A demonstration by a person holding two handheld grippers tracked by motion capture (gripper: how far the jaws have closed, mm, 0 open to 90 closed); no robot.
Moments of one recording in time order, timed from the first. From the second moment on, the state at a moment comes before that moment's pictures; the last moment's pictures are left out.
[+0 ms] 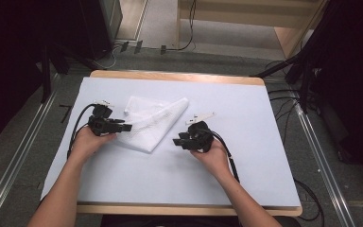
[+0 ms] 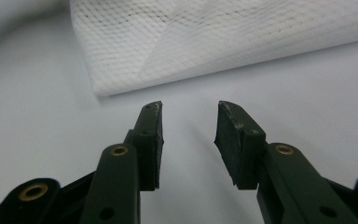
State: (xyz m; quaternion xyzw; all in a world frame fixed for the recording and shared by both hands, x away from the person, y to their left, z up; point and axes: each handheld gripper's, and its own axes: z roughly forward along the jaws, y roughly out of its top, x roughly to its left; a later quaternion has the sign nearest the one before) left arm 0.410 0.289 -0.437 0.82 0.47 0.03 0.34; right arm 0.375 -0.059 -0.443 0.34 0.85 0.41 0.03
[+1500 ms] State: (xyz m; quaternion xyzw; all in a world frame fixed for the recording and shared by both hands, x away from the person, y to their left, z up) left arm 0.348 0.174 -0.398 0.83 0.33 0.07 0.45; right arm 0.382 -0.130 -0.424 0.41 0.80 0.44 0.06
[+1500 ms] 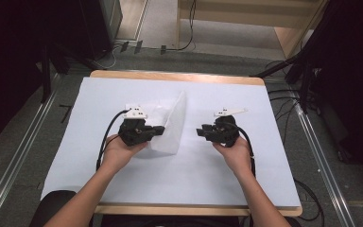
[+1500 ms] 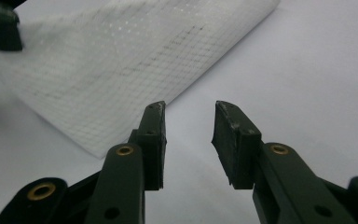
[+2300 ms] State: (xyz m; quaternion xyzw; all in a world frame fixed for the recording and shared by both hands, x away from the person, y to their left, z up) left arm 0.324 0.183 -0.392 0.83 0.34 0.01 0.45; right arm 0.392 -0.112 -0.419 0.39 0.81 0.43 0.07
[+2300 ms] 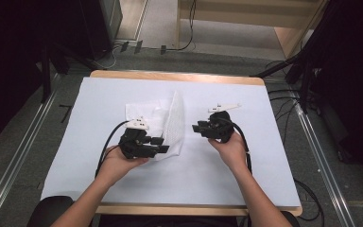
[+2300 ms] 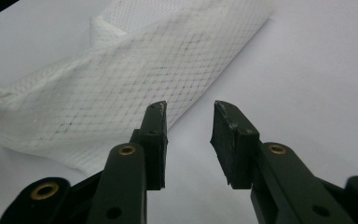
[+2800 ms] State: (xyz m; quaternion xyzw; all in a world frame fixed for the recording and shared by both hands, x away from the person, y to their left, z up) left arm 0.367 0.245 -0.400 0.81 0.43 0.05 0.40; right arm 0.394 -0.101 -0.422 0.39 0.82 0.42 0.06
